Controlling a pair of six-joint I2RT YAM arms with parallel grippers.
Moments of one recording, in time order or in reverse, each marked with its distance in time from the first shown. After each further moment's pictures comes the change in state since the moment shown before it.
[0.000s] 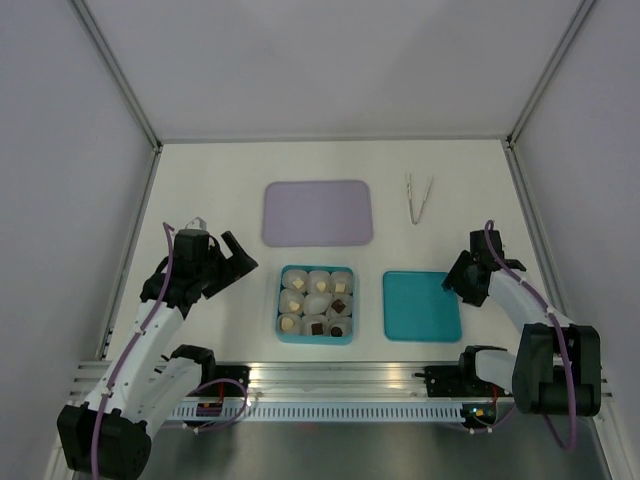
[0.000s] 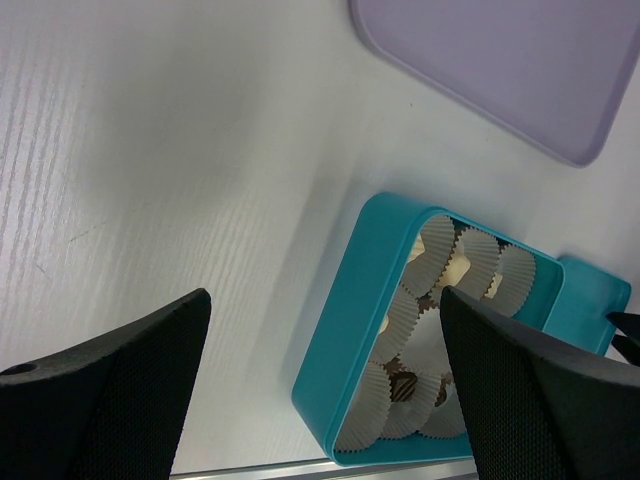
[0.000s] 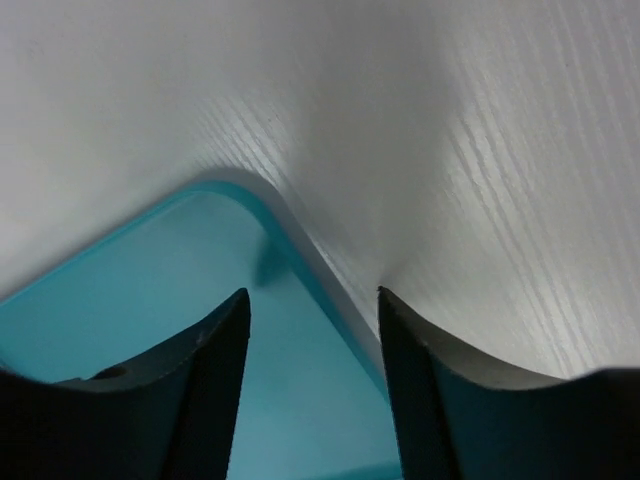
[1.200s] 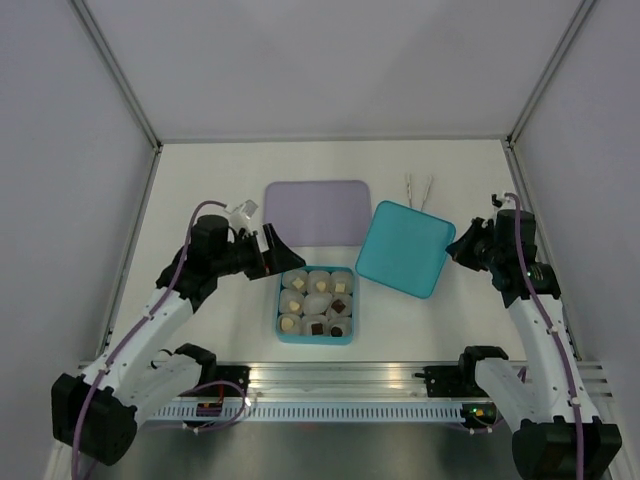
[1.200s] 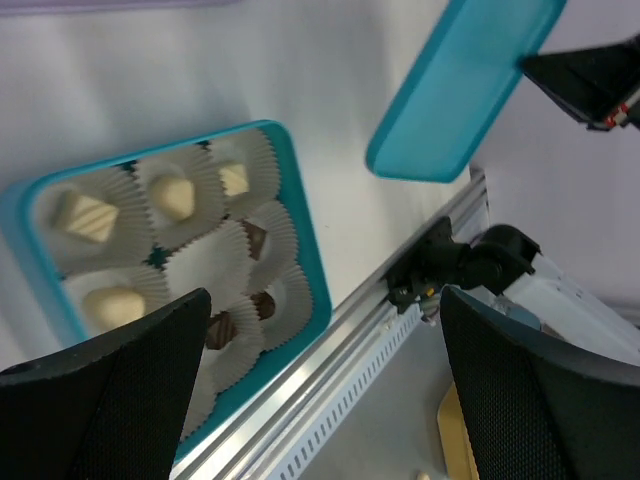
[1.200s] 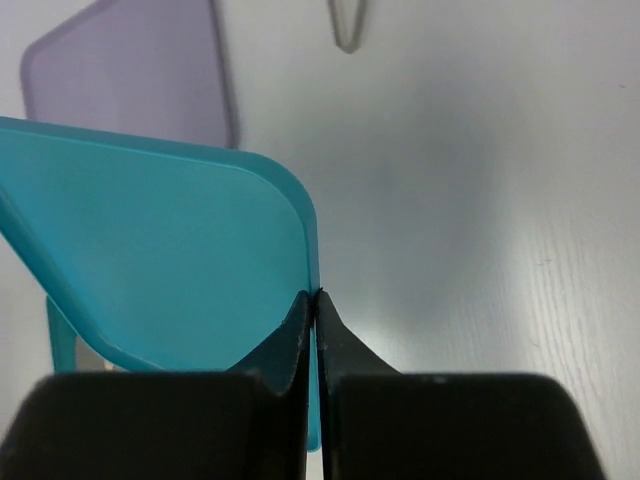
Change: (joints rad) left arm -0.157 0.083 0.024 0.319 0.493 0.024; right arm 0.024 -0.351 0.255 -0.107 -0.253 -0.109
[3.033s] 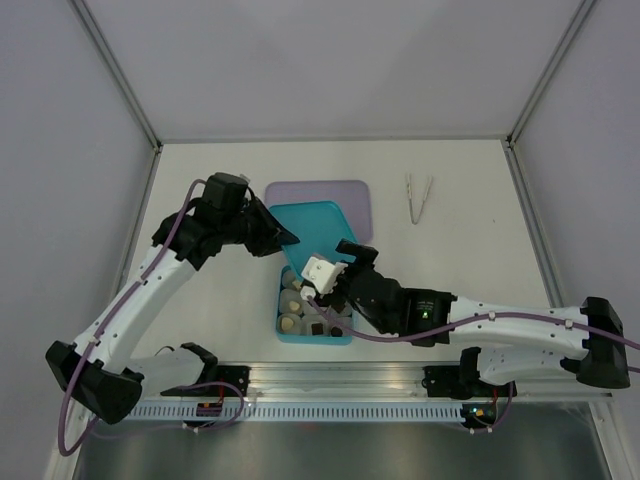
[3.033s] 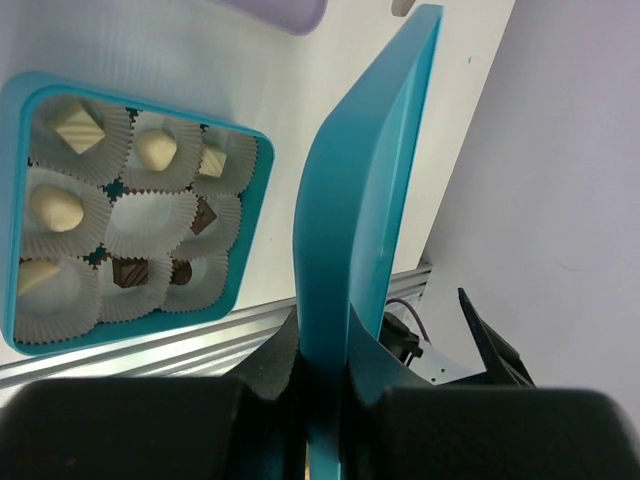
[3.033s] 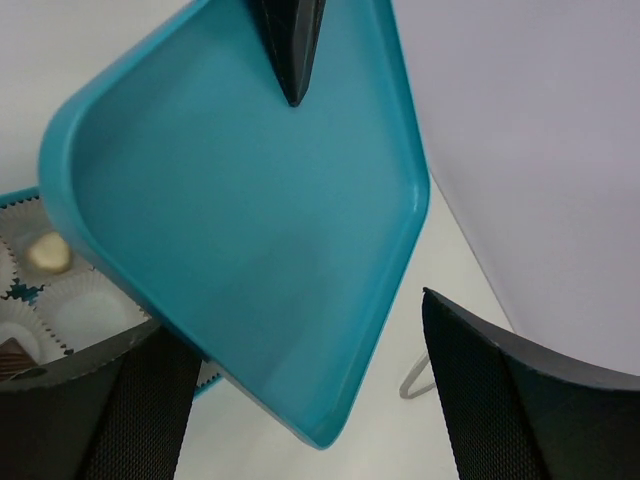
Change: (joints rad) left arm -0.163 0.265 0.574 -0.512 -0.302 -0.388; right arm 1.345 0.321 0.104 0.570 0.819 -0.913
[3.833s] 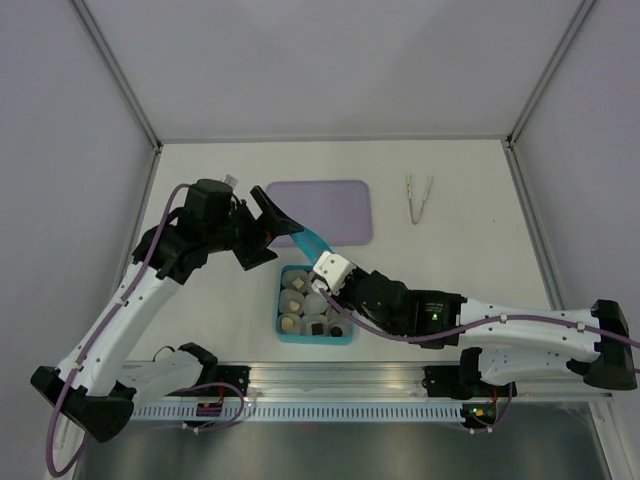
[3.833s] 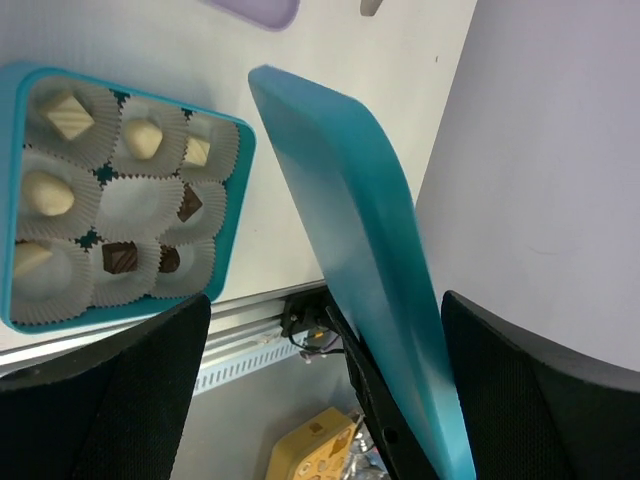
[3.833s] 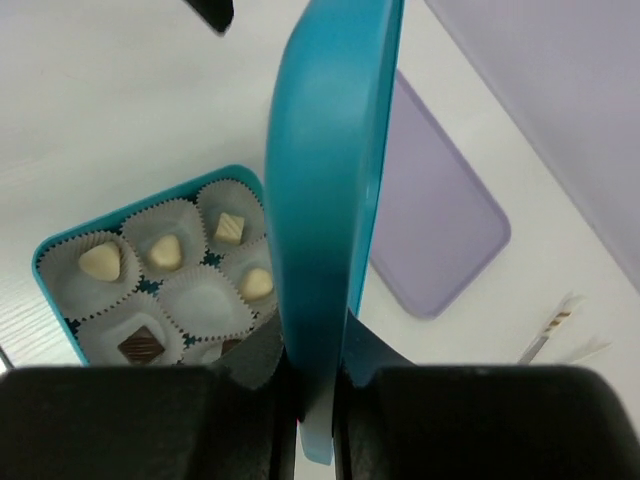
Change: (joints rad) left arm -0.001 -0.124 -0.032 -0.020 -0.009 -0.038; right arm 0.015 -0.048 -0.024 -0.016 -0.082 0.195
